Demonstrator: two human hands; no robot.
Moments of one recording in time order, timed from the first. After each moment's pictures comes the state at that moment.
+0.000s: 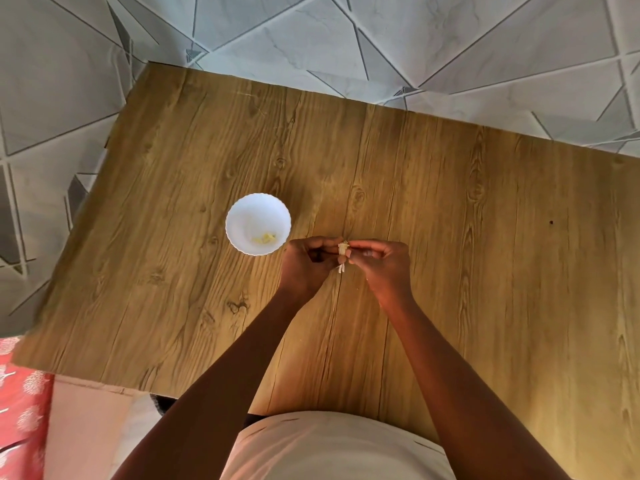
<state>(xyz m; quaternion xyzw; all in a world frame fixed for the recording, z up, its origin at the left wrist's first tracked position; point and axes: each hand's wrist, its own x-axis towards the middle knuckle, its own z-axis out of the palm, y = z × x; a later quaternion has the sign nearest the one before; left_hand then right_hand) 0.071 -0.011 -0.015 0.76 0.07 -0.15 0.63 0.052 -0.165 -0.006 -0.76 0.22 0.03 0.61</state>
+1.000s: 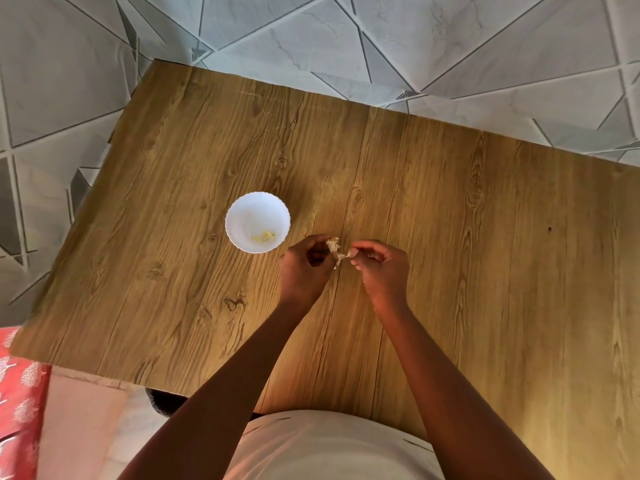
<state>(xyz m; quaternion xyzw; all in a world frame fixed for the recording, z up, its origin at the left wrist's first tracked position) 0.059 -0.018 -0.011 0.81 0.08 -0.06 0.58 0.047 -0.161 -0.012 -0.76 0.23 -0.02 0.61</state>
